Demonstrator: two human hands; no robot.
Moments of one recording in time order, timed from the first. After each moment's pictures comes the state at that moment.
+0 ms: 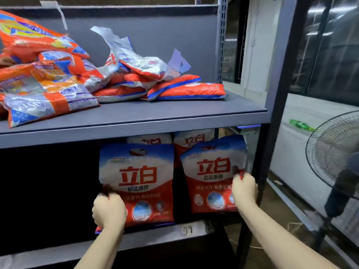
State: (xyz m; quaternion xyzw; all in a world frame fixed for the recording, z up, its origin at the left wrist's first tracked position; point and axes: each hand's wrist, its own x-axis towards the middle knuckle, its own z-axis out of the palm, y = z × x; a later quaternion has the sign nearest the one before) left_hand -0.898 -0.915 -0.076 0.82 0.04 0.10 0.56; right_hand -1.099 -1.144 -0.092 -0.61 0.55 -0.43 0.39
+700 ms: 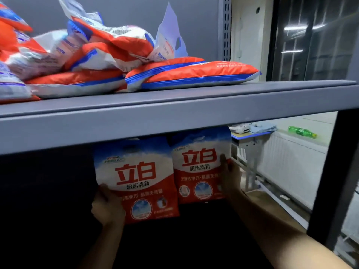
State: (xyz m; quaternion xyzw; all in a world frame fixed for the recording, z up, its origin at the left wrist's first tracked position) left_hand -0.738 -1.080 -0.148 0.73 -0.05 0.12 0.67; right_hand -0.939 -1.280 -0.133 -0.60 0.38 -0.50 0.51
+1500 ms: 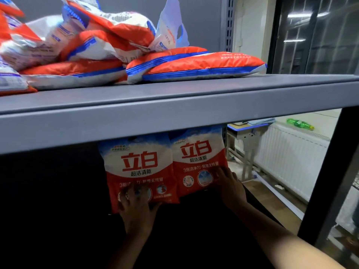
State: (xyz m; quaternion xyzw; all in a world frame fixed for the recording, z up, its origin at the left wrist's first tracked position) left_hand -0.780 -1.090 -0.190 0.92 -0.34 0.08 0.20; right_hand -0.962 -1.274 -0.173 -0.87 0.42 -0.20 0.16
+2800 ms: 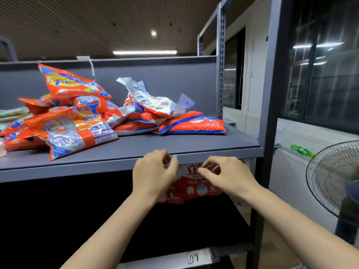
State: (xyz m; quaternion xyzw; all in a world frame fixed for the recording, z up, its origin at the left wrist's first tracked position) left_hand -0.966 -0.936 0.101 0.79 -0.42 0.26 0.35; right_hand -1.115 -1.065 0.100 -0.91 0.26 -0.30 0.12
